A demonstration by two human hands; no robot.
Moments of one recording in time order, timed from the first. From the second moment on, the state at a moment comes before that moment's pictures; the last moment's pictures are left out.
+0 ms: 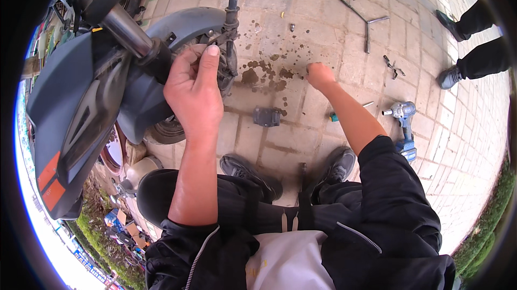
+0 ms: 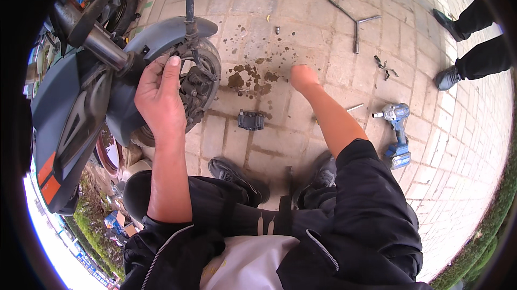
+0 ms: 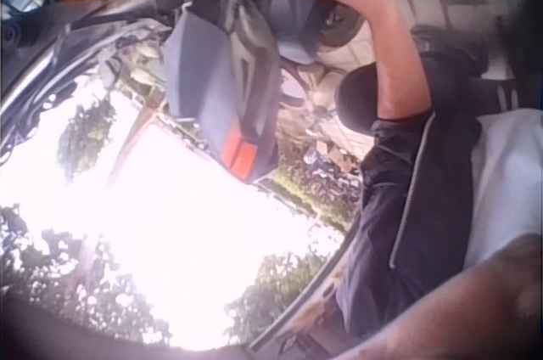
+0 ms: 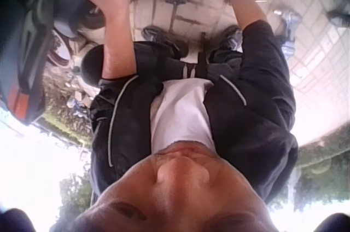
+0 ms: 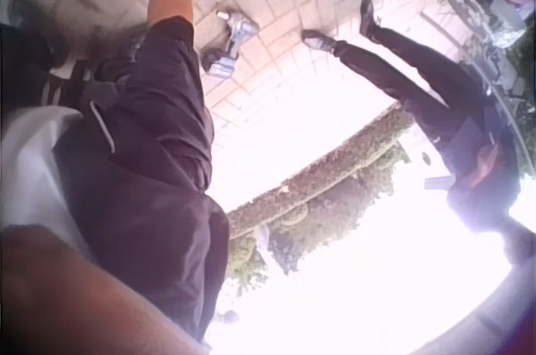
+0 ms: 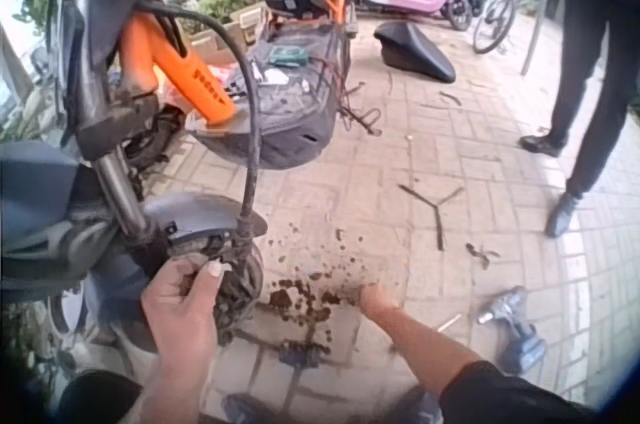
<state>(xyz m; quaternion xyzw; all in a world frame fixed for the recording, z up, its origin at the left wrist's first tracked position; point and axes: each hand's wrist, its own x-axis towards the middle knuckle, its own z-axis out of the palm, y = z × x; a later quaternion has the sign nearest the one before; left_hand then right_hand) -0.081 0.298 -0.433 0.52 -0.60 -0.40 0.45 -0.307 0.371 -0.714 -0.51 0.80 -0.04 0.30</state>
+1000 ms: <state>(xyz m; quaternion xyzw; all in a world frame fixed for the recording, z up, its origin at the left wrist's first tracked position) -0.081 0.294 -0.435 0.47 -0.54 -0.52 0.46 -0.237 0.325 -0.447 -0.61 0.49 -0.59 0.20</state>
